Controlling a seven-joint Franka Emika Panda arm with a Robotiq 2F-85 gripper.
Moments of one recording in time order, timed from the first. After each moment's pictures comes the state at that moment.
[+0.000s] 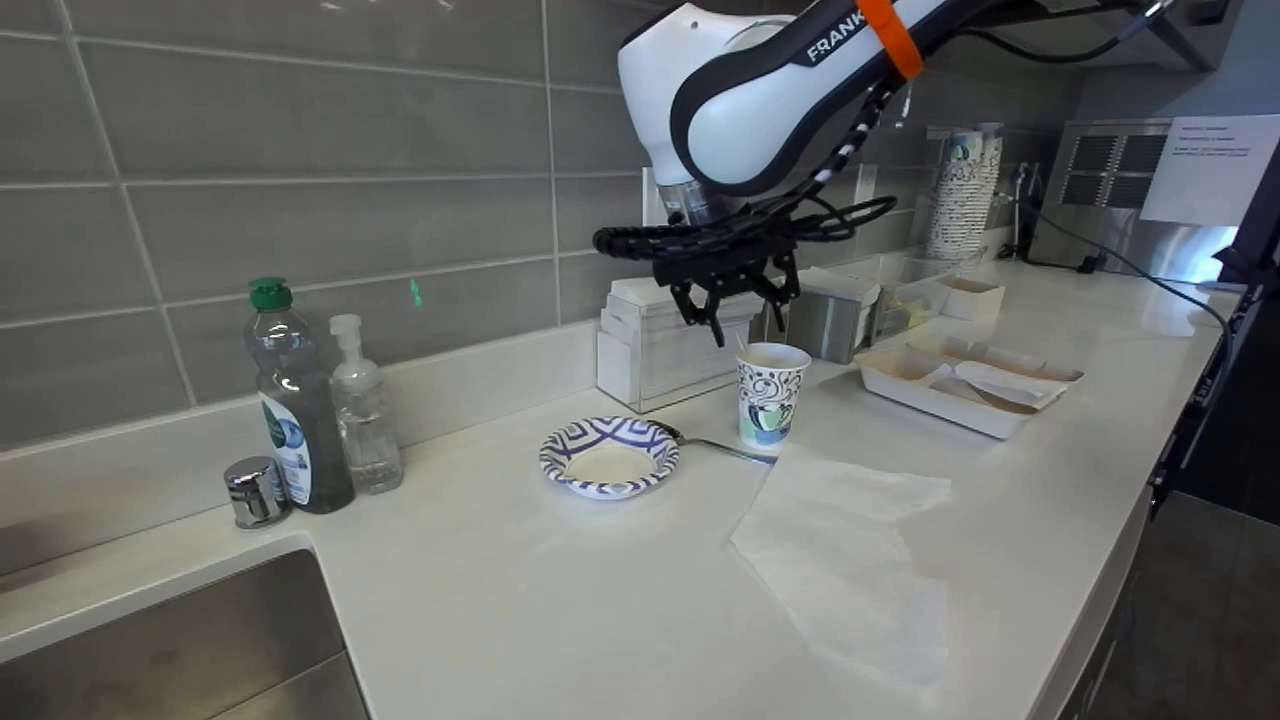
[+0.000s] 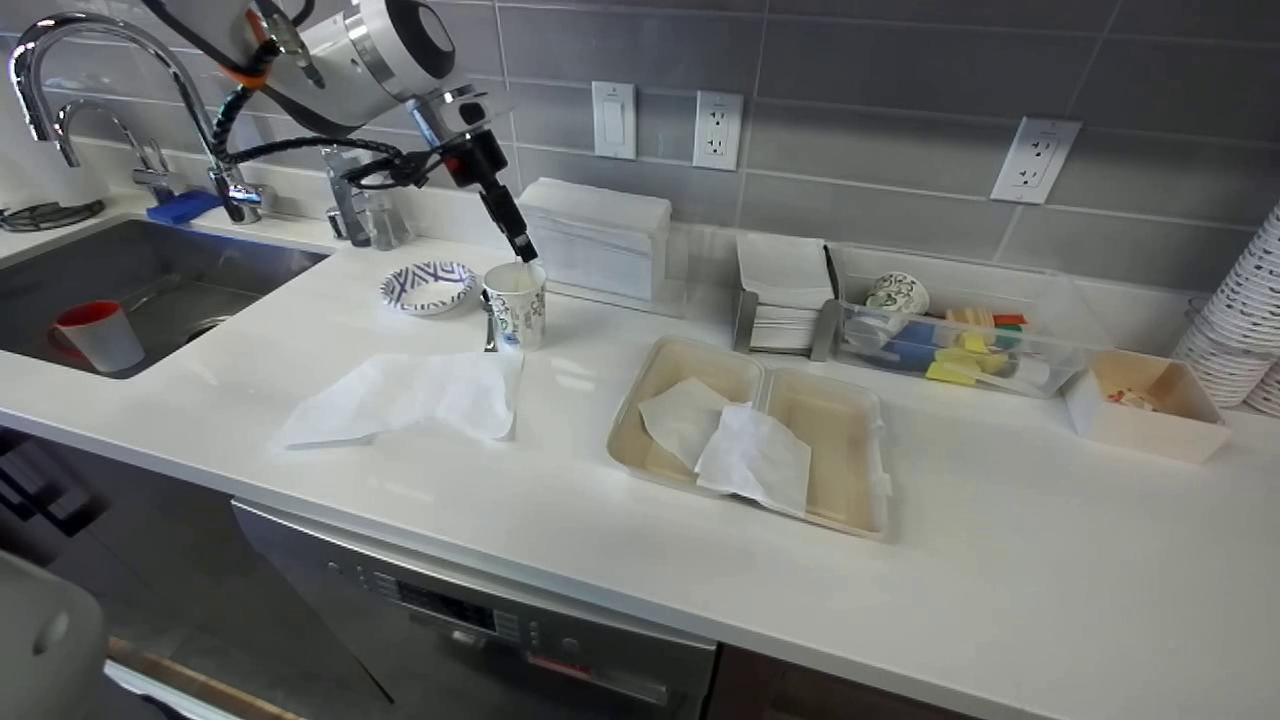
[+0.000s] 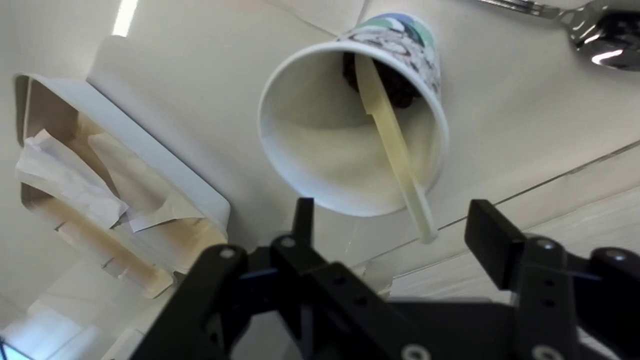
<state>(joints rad) 0.16 0.36 0.01 -1.75 -0.51 1.95 1.22</state>
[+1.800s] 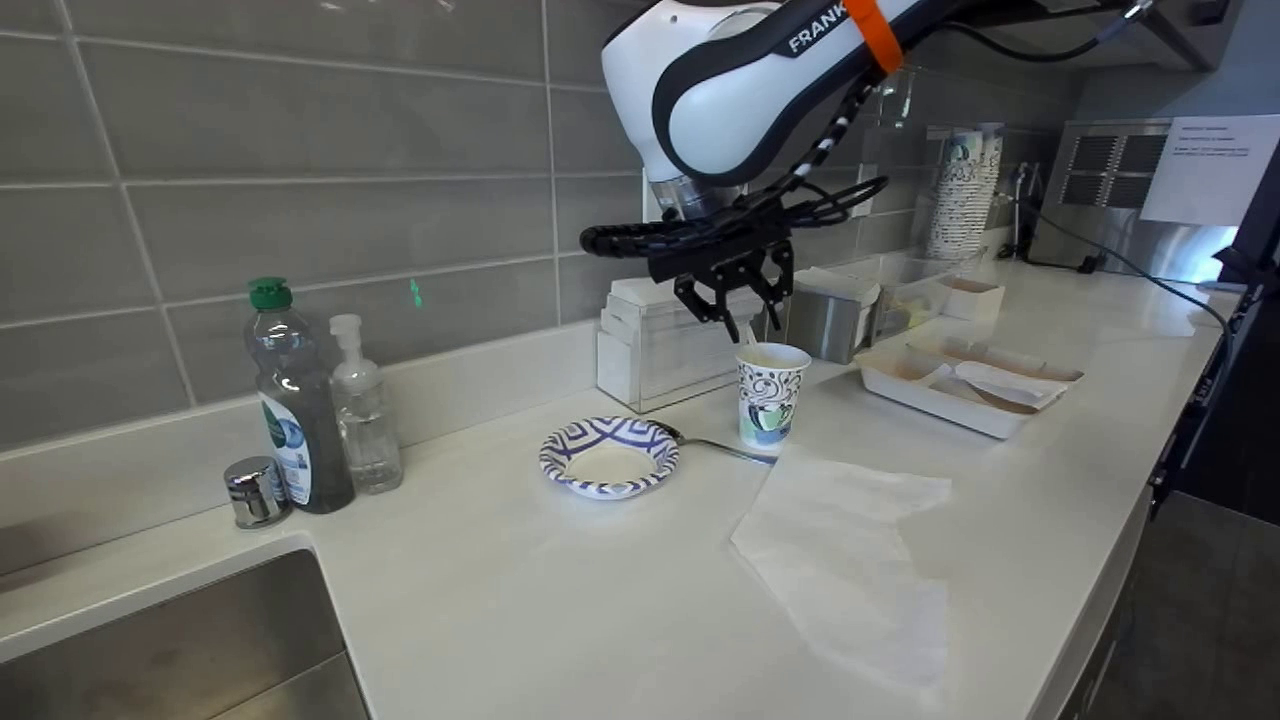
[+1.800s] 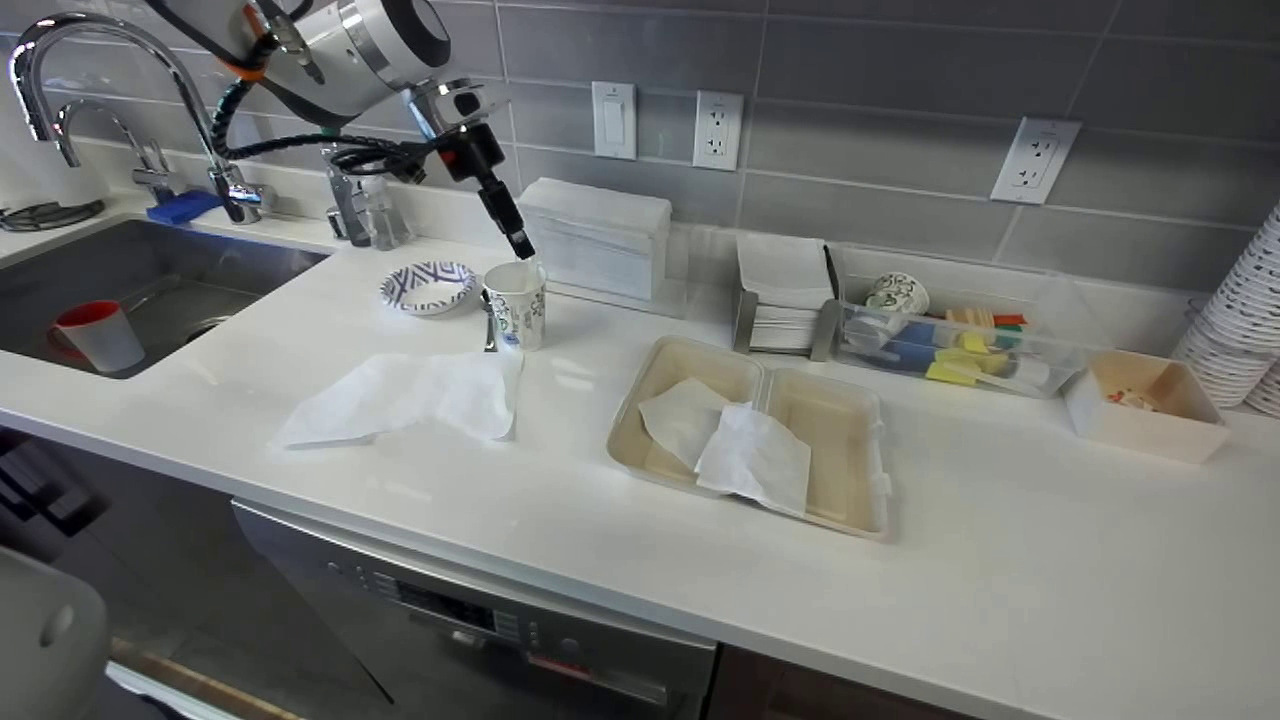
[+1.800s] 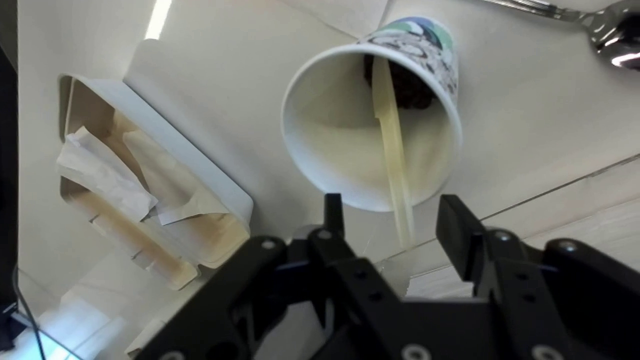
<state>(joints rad) 0.19 0.39 0.01 -1.69 -0.51 1.86 1.22</state>
